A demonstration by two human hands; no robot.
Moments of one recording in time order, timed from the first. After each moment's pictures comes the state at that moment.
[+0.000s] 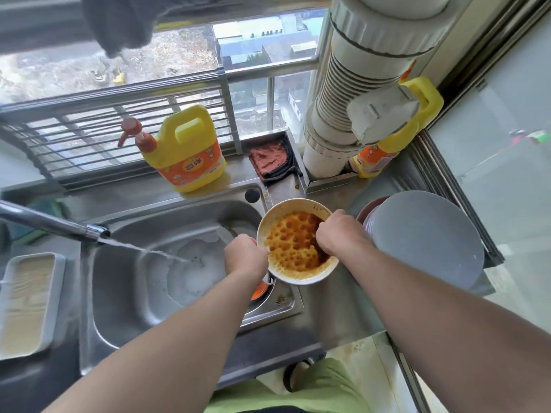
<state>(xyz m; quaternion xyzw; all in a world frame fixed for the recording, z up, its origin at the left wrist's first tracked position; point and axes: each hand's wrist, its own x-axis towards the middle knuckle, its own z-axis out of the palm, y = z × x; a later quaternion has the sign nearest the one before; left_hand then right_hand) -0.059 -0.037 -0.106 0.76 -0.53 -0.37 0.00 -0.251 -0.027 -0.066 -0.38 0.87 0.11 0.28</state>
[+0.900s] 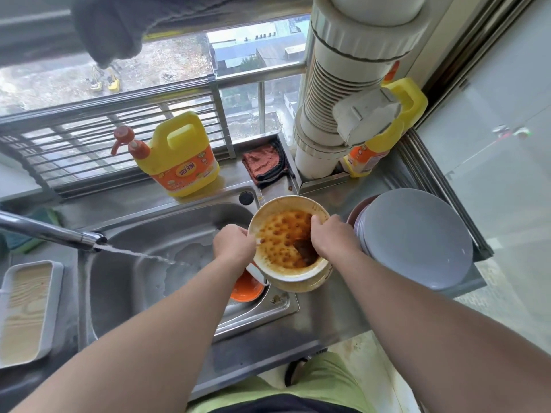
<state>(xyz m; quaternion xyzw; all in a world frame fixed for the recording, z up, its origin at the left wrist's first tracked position) -0.053 -0.060 -0.085 0.74 -0.52 -0.44 0.03 -0.248 -0.011 -0.068 -0.32 0.88 -0.03 0.34</state>
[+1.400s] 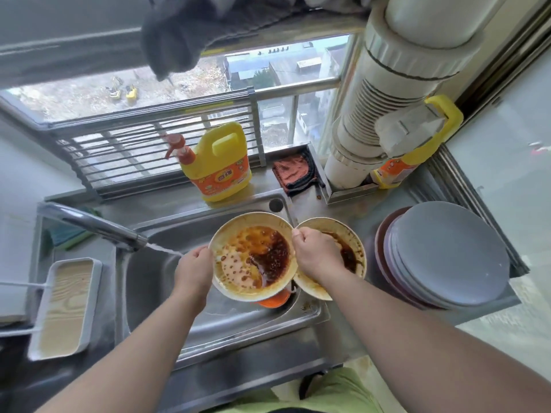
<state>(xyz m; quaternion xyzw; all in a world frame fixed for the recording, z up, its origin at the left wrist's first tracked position) 0.088 -0.051 -0.086 0.76 -0.34 -0.51 0.23 -0.153 -0.019 -0.061 -0.47 0.80 -0.12 0.36</state>
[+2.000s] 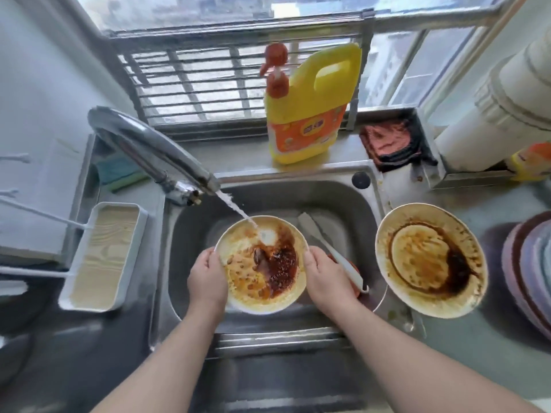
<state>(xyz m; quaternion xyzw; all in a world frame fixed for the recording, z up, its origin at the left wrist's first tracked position) 0.198 -0.009 -0.204 0.81 -0.32 -0.41 0.29 -0.029 0.004 -0.192 -0.47 0.74 -0.12 0.46</state>
